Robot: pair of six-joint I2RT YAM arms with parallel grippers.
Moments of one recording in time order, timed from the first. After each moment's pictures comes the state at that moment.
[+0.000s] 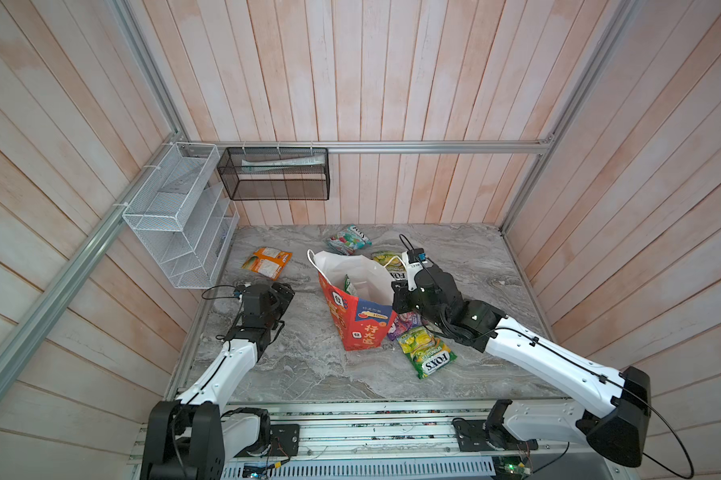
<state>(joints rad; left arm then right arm) -0.03 1.22 0.58 0.04 0.06 -1.08 0.88 1.24 1.10 -0.36 0.27 0.47</state>
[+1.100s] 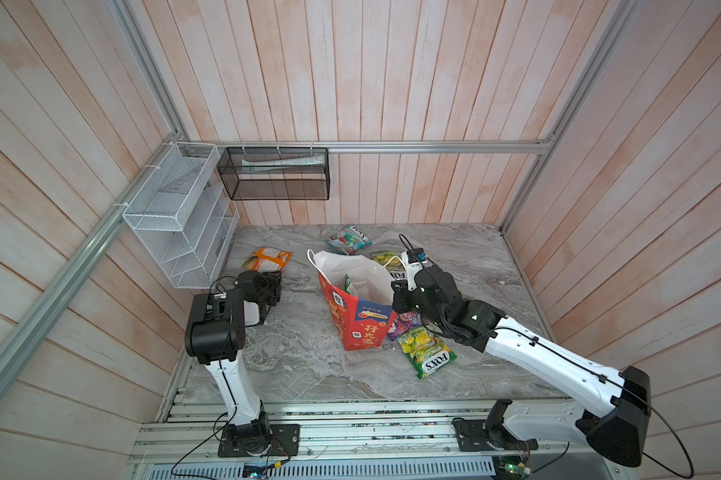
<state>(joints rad) 0.16 1.98 0.83 0.65 0.33 -1.32 0.88 1.24 1.10 -0.36 0.27 0.46</state>
